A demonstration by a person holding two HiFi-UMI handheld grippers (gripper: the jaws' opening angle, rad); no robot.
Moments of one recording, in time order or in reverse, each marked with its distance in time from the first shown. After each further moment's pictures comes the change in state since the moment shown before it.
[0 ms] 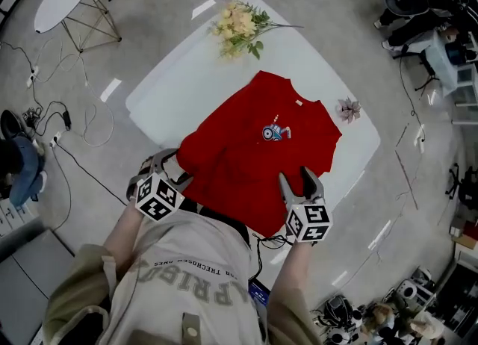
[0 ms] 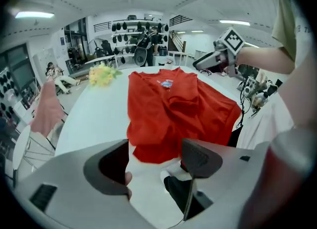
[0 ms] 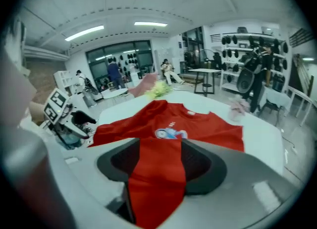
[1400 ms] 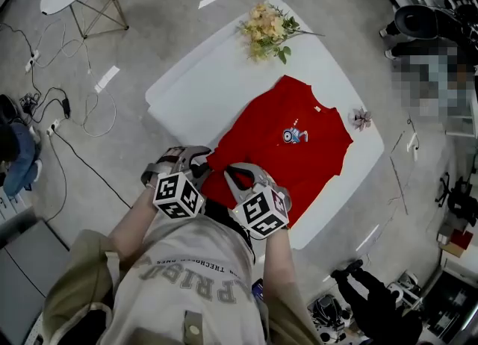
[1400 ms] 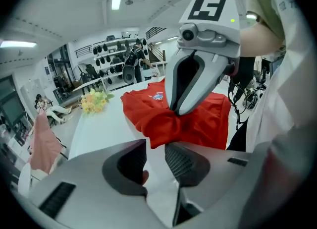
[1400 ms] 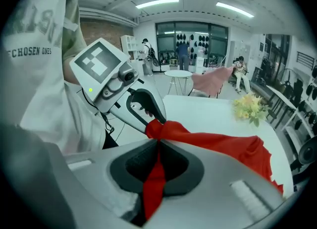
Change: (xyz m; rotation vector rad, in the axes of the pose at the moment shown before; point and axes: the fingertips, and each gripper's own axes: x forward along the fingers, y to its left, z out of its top) left arm -0.019 0.009 0.024 0.267 -0.166 -0.015; right arm 0.070 0.244 0.012 -0.594 0.210 0.491
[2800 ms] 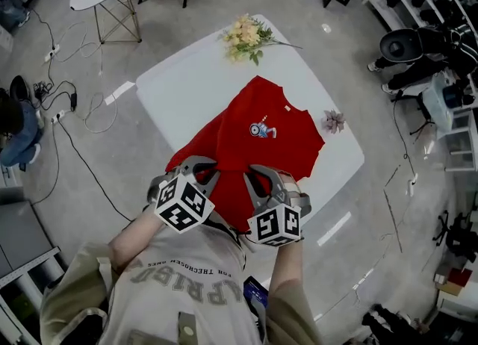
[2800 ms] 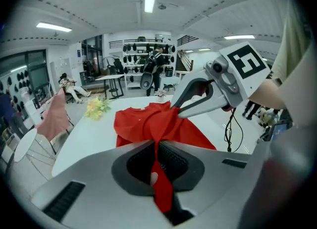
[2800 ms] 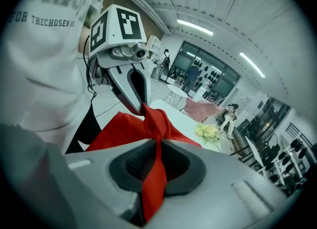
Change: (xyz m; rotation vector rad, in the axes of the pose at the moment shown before) left arm -0.009 -0.096 0.146 -0.346 -0.041 0.155; right arm -0.165 -0.039 -0.073 -0.473 -0.107 -0.216
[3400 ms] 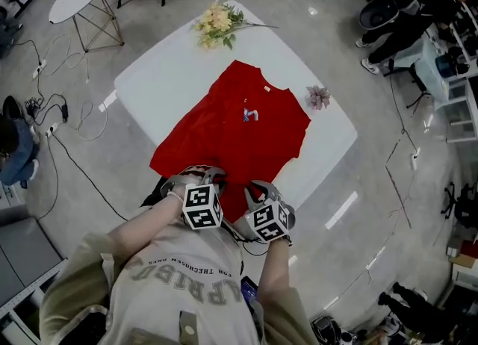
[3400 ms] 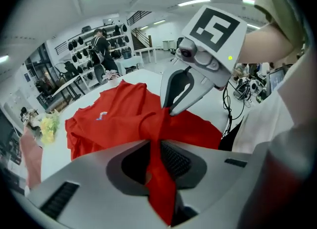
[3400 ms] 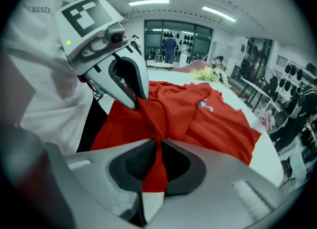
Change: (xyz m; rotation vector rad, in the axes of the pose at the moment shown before) left arm 0.093 -0.106 -0.054 0.462 0.223 -0.219; right arm -0.005 0.088 -0.150 0.495 0.202 0.037
